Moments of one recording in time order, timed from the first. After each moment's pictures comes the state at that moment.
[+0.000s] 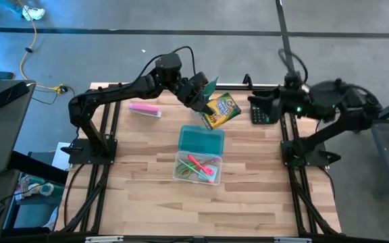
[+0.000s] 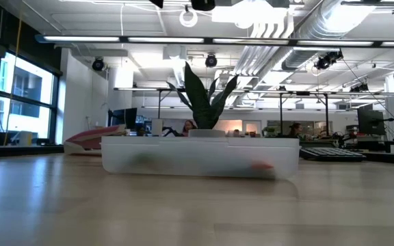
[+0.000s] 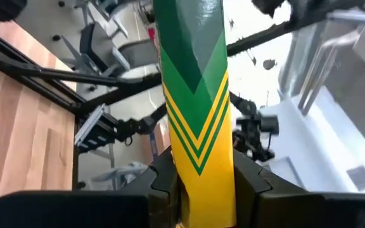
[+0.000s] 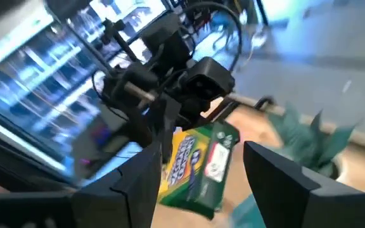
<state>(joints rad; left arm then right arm) 0.47 1.71 1.60 0.12 1.06 -1.16 0.28 1.17 1.79 -0.90 0.65 0.73</state>
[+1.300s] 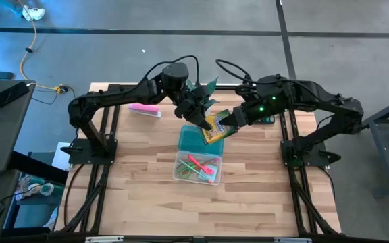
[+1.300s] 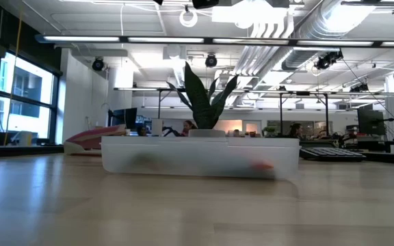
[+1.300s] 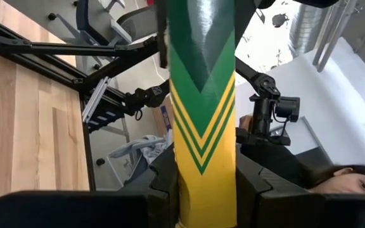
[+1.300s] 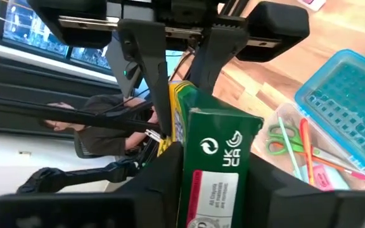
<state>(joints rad) 0.40 1.71 1.60 -0.05 1.10 -0.91 0.00 1.37 1.78 -0.92 -0.11 1.05</state>
